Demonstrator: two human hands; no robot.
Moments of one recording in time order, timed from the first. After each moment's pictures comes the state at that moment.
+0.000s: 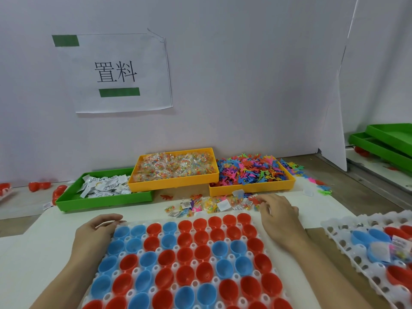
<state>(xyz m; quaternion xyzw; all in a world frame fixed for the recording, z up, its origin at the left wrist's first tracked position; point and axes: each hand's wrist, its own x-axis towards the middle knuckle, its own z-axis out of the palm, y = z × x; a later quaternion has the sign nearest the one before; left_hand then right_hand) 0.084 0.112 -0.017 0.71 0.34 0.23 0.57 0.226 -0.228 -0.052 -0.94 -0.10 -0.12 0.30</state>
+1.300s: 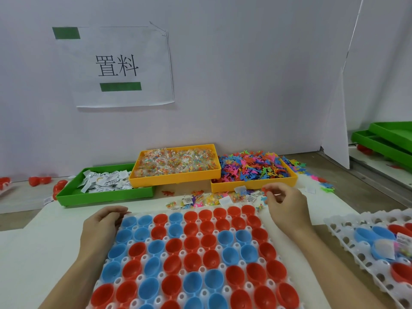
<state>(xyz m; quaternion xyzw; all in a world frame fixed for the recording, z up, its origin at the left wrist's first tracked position) 0.100 0.121 -0.035 0.68 0.32 0.27 0.60 0.218 -0.228 -0.035 -0.84 -0.07 -0.19 0.50</state>
